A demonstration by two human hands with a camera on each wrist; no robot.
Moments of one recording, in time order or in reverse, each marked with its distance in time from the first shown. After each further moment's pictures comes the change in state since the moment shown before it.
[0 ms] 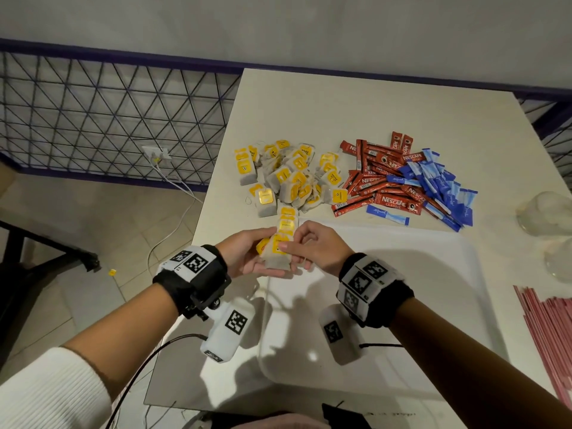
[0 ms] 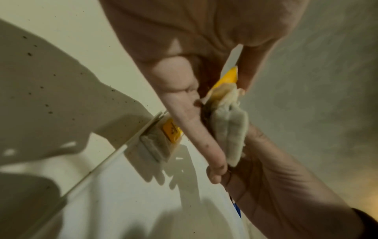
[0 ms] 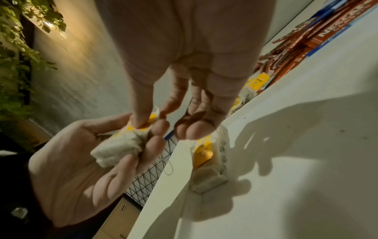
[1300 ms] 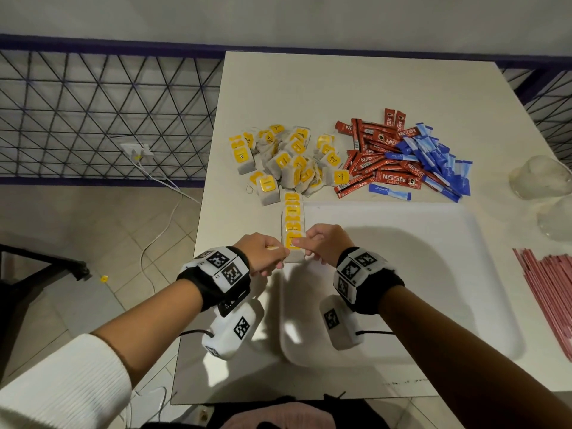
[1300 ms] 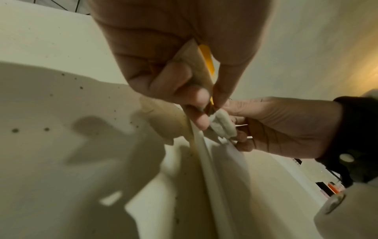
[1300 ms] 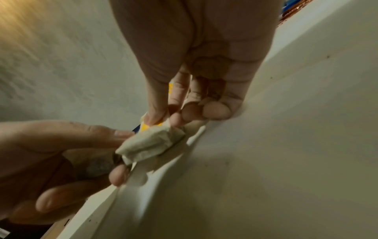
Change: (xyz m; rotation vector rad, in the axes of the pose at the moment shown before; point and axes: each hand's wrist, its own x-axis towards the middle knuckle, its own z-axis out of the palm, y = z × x) left_hand 0.019 -0.024 -0.025 0.986 0.230 0.121; right_hand 0.009 0.028 0.017 -0.192 0.161 0.161
